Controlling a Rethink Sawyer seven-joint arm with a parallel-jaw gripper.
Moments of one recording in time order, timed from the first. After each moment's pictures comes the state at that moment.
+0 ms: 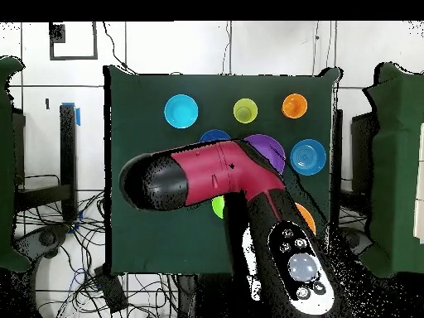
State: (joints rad) arm -0.52 -1.04 0.64 1.86 -0.27 0.83 1.56
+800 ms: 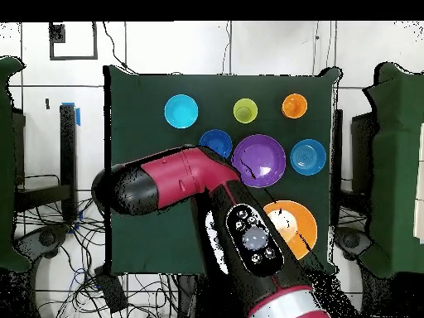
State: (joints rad) arm -0.40 -0.90 0.60 1.88 -0.31 0.64 1.56
